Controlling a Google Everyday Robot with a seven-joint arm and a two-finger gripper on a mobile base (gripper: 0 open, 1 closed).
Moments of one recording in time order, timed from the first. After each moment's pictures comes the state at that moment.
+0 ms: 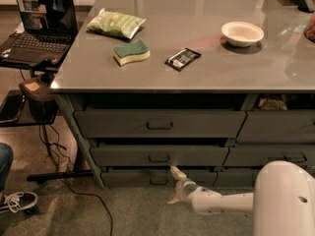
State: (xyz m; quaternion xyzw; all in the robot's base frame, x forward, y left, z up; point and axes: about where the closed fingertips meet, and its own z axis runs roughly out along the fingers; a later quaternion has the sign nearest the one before) arm 0.593 -0.076 0.250 -0.63 0.63 -0.05 0.45
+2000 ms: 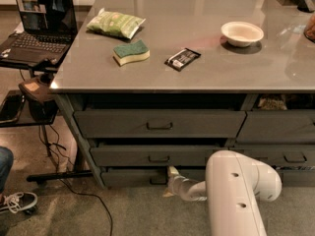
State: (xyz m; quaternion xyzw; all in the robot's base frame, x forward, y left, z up) arm 0.642 -0.063 0.149 -0.63 0.68 -0.03 0.37
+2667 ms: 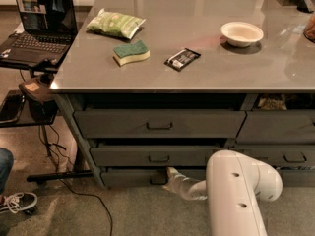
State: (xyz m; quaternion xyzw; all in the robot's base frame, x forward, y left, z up) arm 0.641 -0.063 0.149 -0.63 0.68 -0.03 0.37
